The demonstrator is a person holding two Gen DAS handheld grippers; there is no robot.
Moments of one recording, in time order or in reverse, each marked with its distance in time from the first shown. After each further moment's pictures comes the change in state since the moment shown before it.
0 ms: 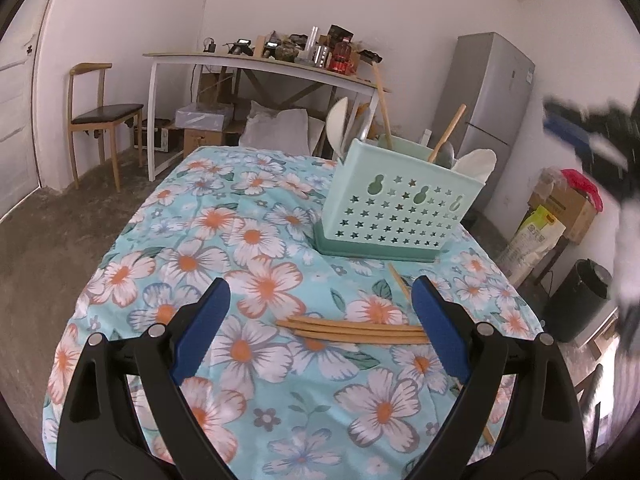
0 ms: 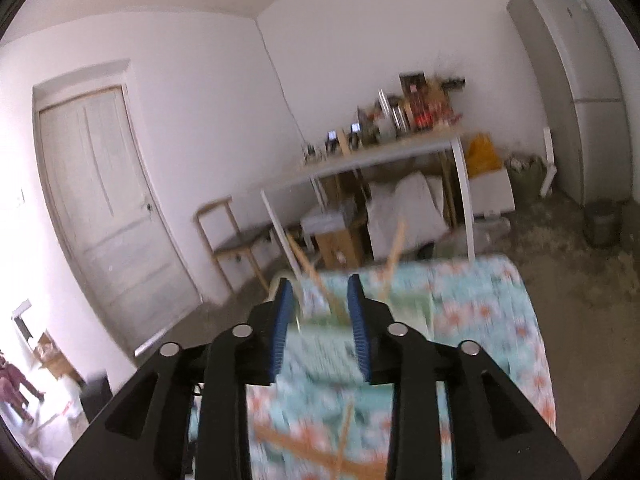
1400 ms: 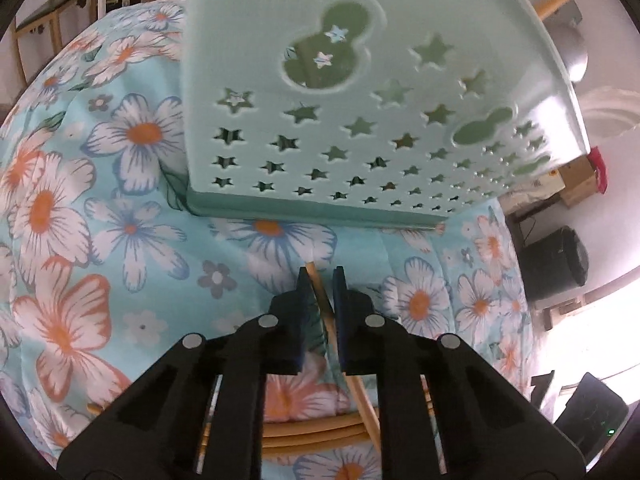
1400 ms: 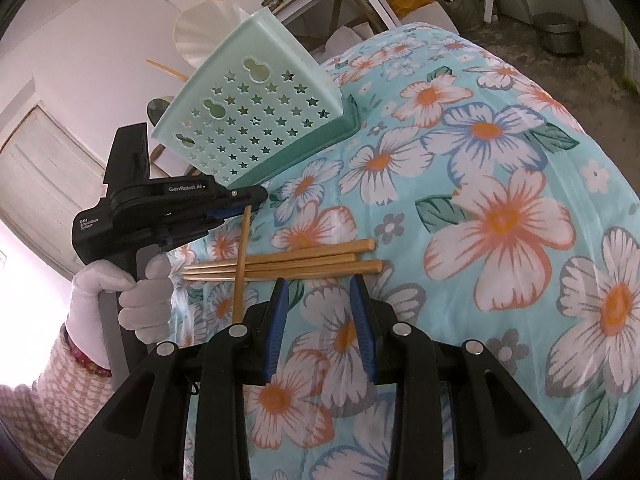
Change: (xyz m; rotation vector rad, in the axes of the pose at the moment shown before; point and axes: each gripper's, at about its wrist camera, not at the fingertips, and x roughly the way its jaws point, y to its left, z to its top) left arm 0.192 -0.046 0.024 -0.152 0.535 -0.104; right arm 0.030 -0.087 -0.167 0.397 0.340 -0.016
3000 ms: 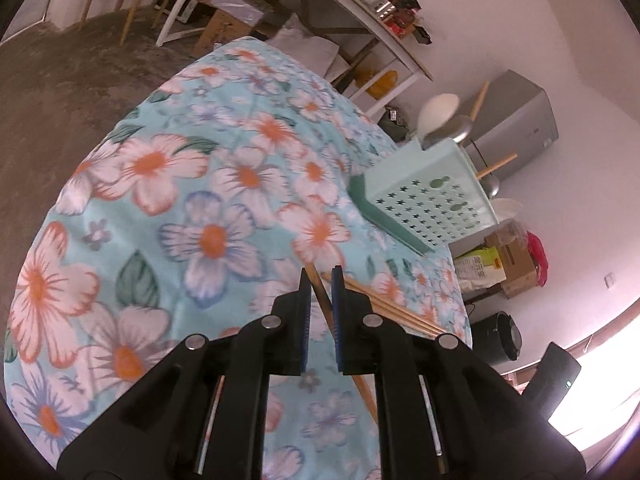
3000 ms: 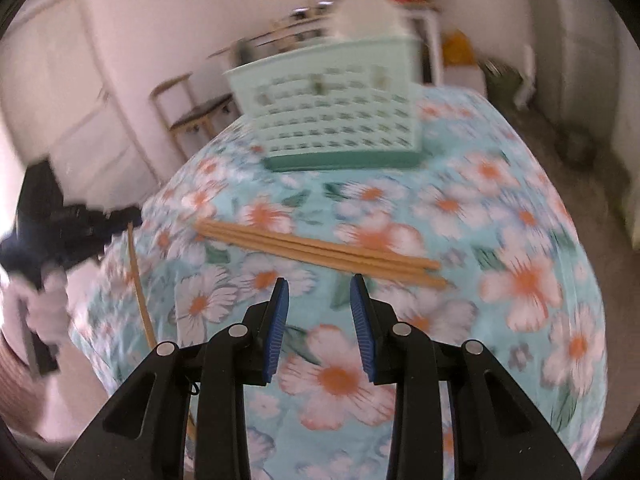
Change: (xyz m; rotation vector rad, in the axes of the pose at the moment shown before) left arm -0.148 0.153 -0.103 -0.257 -0.278 -0.192; right arm 0.002 0.111 -0.025 -0.507 -0.005 -0.219
